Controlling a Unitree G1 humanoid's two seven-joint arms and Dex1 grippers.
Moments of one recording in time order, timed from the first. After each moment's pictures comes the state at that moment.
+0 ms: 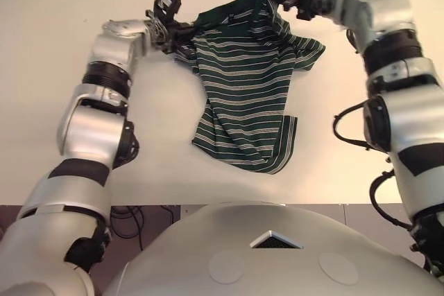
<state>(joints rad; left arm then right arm) -0.88 0.32 -0.28 1.16 -0.20 0.17 -0.64 -1.04 -0.27 0.20 1.14 0.17 0.23 0.68</state>
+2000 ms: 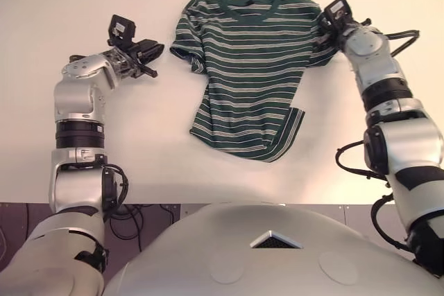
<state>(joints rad) -0.39 0.50 0.06 0.42 -0.25 0.48 -0.68 -0.75 -0.42 0.16 1.12 -0.21 -0.06 0.28</state>
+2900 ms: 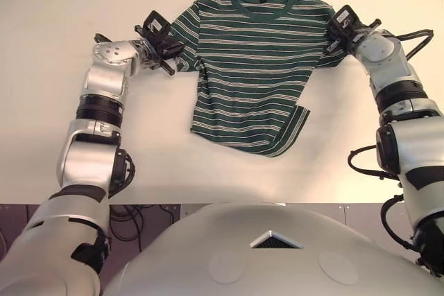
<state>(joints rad) -0.60 0.46 -0.17 0.78 -0.02 0.19 -0.72 -0.76 -0.49 0.22 1.24 -0.31 -0.18 0.29</state>
